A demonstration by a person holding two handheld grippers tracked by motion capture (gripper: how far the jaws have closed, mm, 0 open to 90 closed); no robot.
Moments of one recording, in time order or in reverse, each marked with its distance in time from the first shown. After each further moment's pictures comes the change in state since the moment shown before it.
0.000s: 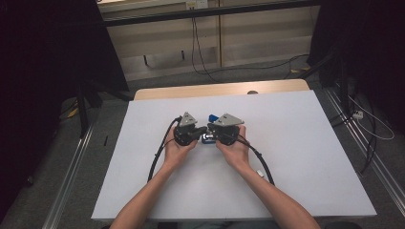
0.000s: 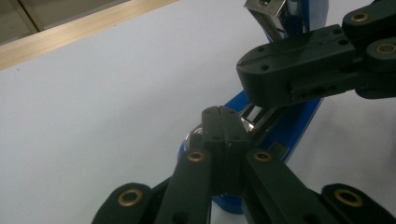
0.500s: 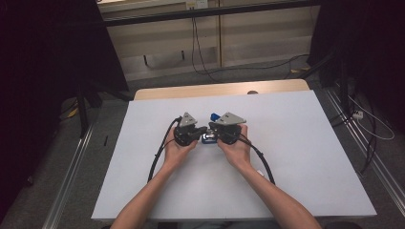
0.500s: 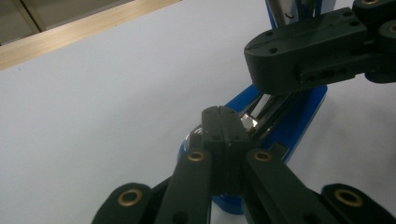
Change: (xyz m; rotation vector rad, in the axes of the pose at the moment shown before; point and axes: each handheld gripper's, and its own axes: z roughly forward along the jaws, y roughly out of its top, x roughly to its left) left arm 0.000 -0.001 0.000 -0.007 -0.003 -0.011; right arm -0.004 0.002 -0.004 -0.007 -0.003 0.002
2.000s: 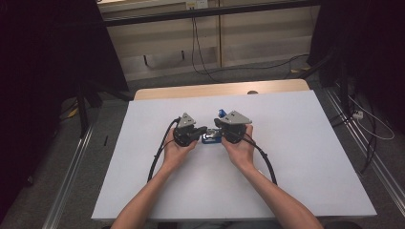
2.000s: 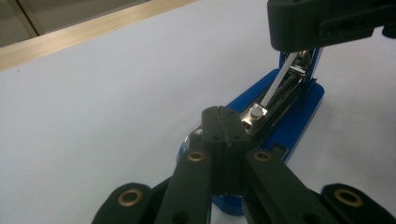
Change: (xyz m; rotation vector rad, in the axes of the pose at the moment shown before) left arm 0.002 -0.004 0.000 -0.031 -0.007 -0.002; right arm -0.008 0.002 -0.013 -0.038 -0.078 0.014
